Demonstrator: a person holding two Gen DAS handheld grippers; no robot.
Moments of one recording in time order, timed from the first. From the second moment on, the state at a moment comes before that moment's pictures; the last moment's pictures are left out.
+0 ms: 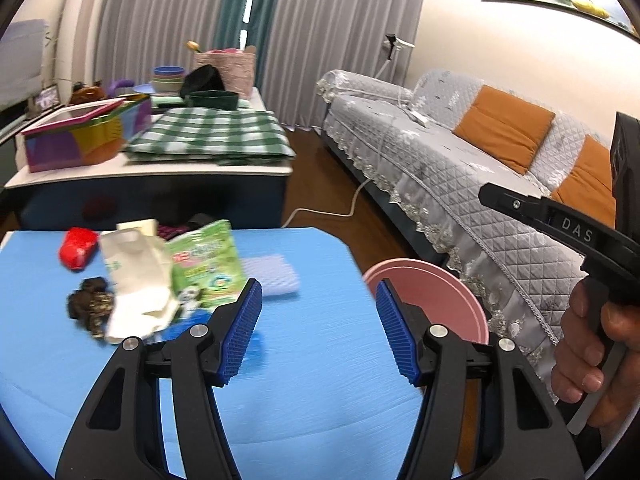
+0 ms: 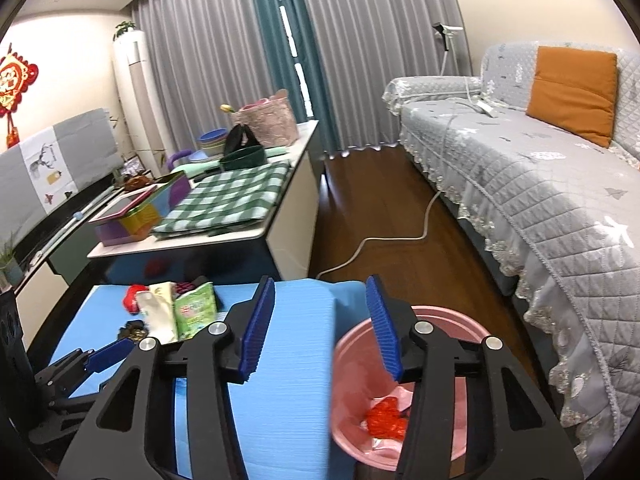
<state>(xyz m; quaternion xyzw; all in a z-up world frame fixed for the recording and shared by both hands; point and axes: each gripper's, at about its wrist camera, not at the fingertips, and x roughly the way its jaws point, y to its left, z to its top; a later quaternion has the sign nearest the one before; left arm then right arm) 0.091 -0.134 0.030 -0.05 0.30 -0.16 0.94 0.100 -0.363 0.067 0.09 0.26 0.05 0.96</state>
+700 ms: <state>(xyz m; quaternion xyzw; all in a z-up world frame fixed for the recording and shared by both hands) 0.095 -0.019 -0.007 -0.04 0.28 -0.04 0.96 0.135 -0.292 0.022 0.11 0.31 0.11 0.94</state>
